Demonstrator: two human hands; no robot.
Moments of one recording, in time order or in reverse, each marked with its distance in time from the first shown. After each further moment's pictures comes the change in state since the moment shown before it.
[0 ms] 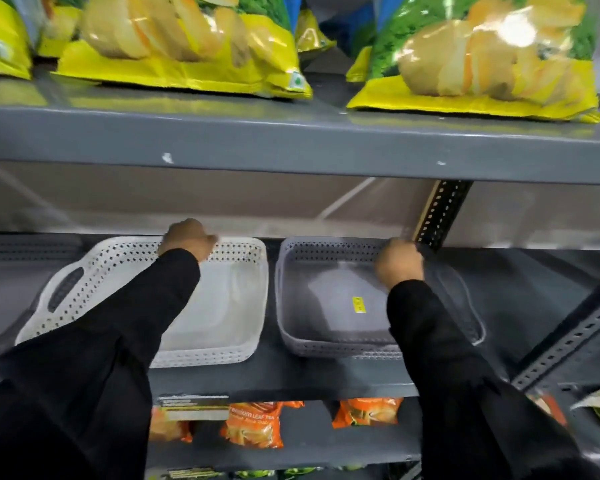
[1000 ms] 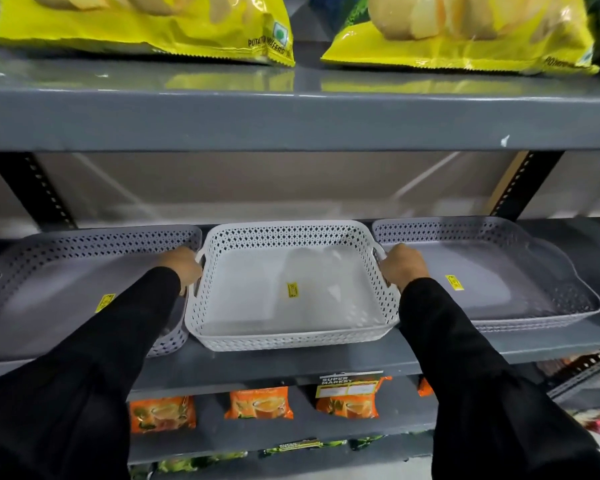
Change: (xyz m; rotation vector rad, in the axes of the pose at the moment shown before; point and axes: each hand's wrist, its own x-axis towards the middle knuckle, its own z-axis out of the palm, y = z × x) left_hand 0.065 -0.235 -0.062 0.030 -0.314 -0.009; right_hand -0.091 -0.161 0.100 0.136 -0.186 0.051
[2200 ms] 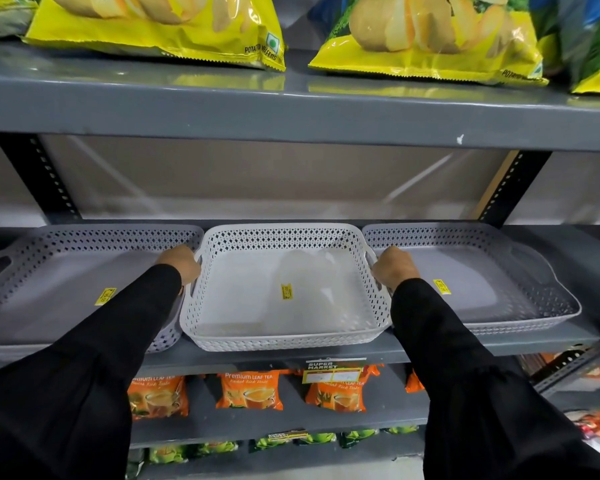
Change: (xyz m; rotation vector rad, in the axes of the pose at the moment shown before) left_hand -0.032 0.002 0.012 -0.002 0.061 -0.027; right_hand -0.014 0.014 -0.003 0.050 -0.027 -0.021
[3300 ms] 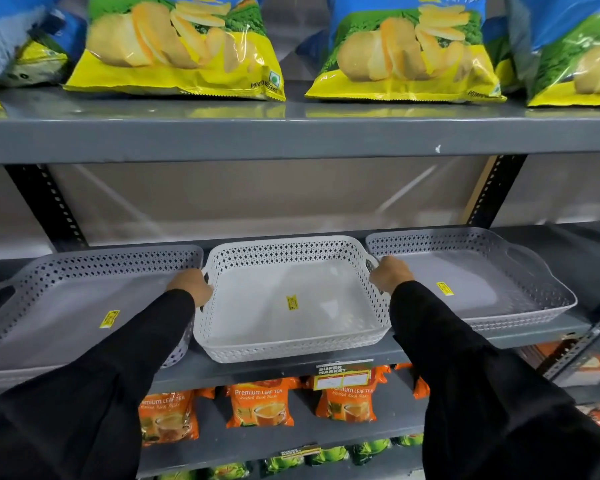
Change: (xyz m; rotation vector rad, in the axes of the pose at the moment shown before) left_hand -0.018 -0.001 0.005 0.137 0.011 0.062; right_hand -0.022 -0.004 -0.001 0.034 -0.011 0.033
